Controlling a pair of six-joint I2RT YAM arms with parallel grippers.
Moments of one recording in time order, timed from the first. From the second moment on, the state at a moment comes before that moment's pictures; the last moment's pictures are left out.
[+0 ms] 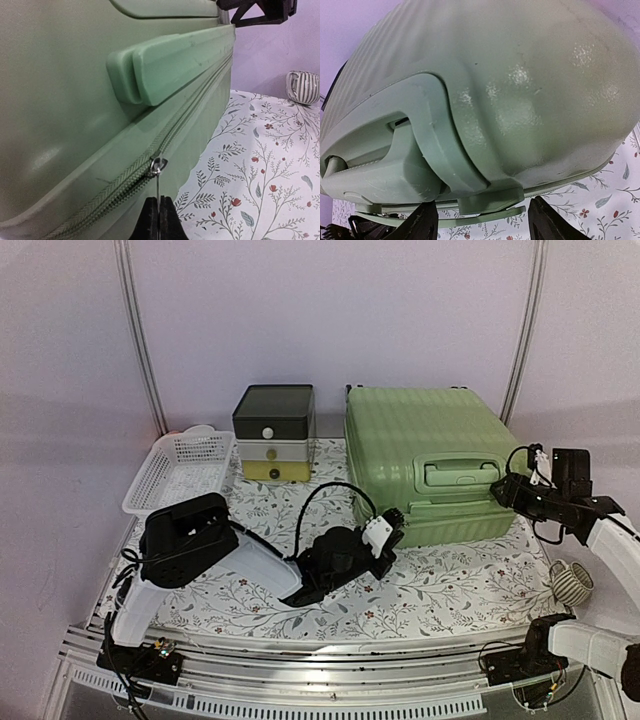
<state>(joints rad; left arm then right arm) -1.17 2.30 1.24 0.98 -0.24 0.12 0.02 0.90 0.73 -0.41 -0.19 0.40</state>
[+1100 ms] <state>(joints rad) -1.19 2.34 1.35 0.88 -0.29 0.16 0.13 0.97 0.72 -0.41 -0.31 0.42</state>
